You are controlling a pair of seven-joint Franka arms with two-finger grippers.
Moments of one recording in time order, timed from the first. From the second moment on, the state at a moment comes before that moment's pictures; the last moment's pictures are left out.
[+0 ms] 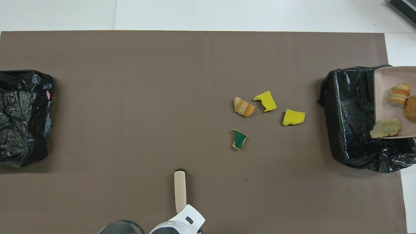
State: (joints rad) left arm -0.87 -0.30 -0.12 -2.59 -0.30 2.15 -0.81; right arm -0.49 0.11 0.12 -1.67 -0.50 2.03 -1.76
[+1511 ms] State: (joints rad) left arm -0.09 -0.01 -0.09 -1.60 -0.01 1.56 -0.11; right arm -0.35 0.03 0.13 -1.70 -0.94 2.00 -1.68
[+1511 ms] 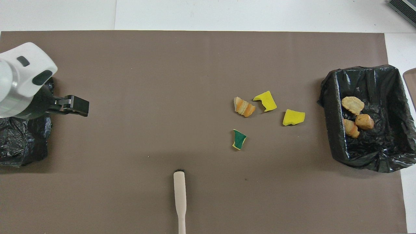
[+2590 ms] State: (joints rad) left arm 0.00 -0.04 -0.08 -1.54 -0.01 1.43 0.12; right arm -0.07 0.02 0.15 -1.74 -0.27 1.77 -0.73
